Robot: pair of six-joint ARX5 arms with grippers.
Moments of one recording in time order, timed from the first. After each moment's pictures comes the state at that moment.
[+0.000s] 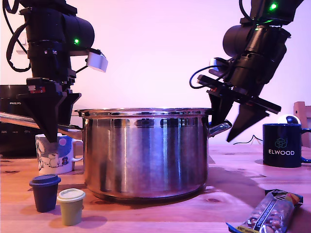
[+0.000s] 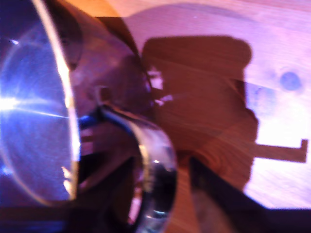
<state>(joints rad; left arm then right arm) -0.41 1.81 1.46 -1.06 0.00 1.01 0.29 1.82 1.36 -0.76 -0.29 0.10</state>
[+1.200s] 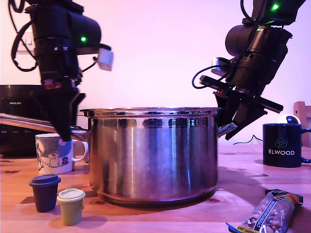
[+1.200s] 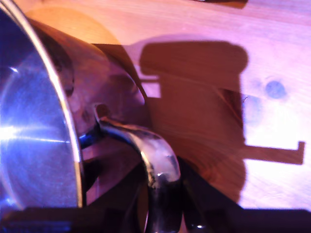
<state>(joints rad) -0.46 1.81 1.46 -1.11 0.08 0.87 0.29 1.82 1.37 -0.74 -0.28 0.10</state>
